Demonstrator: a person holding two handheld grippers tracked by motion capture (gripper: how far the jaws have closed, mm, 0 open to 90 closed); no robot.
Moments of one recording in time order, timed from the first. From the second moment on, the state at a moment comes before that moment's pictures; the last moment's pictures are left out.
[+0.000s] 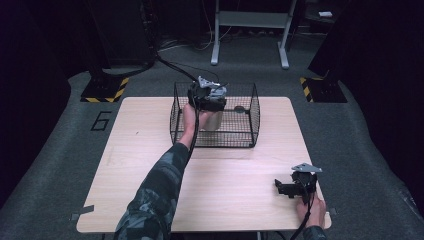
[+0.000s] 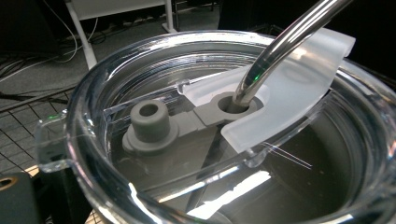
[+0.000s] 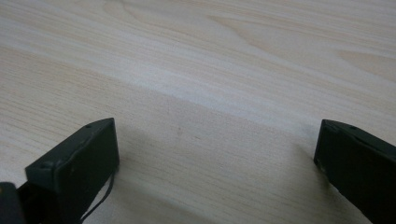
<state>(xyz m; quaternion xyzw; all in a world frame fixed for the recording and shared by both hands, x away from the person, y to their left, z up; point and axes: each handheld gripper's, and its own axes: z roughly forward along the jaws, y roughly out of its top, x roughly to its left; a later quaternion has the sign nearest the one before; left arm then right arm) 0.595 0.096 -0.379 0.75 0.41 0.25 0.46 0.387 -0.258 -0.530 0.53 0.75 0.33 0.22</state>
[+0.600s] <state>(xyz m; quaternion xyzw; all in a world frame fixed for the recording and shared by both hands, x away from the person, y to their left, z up) 0.606 0.089 -0.395 0.75 0.42 0.25 0.44 0.387 -0.258 -0.530 0.53 0.75 0.32 0.22</state>
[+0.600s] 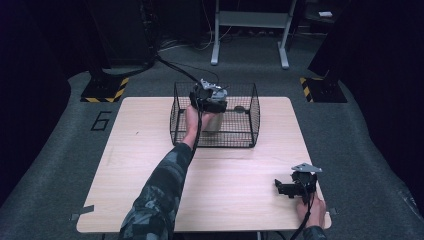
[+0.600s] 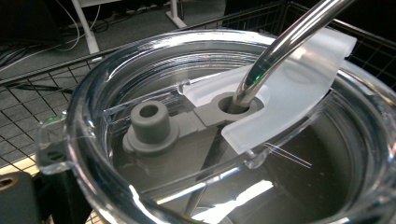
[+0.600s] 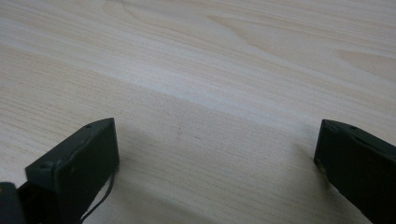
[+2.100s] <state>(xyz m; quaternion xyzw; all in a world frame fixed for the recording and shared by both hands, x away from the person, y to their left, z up) 0.603 0.086 -0.416 0.77 0.43 0.24 0.40 0.387 -0.258 -0.530 0.53 0.75 0.32 0.22</state>
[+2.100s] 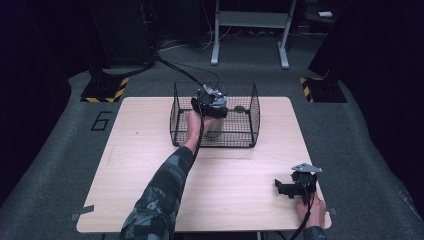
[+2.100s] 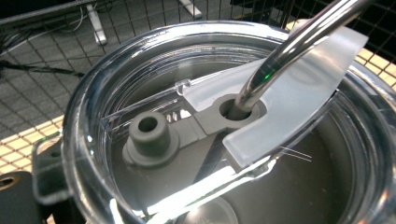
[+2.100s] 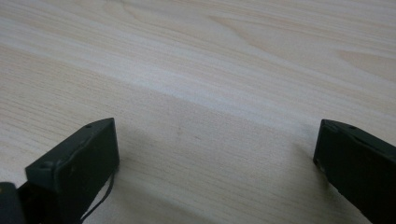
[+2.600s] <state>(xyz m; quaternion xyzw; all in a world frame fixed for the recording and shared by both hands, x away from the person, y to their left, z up) 0.593 0.099 -0.406 0.79 0.42 0.22 0.39 0.387 -0.258 -0.531 0.53 0.75 0.32 0.23</state>
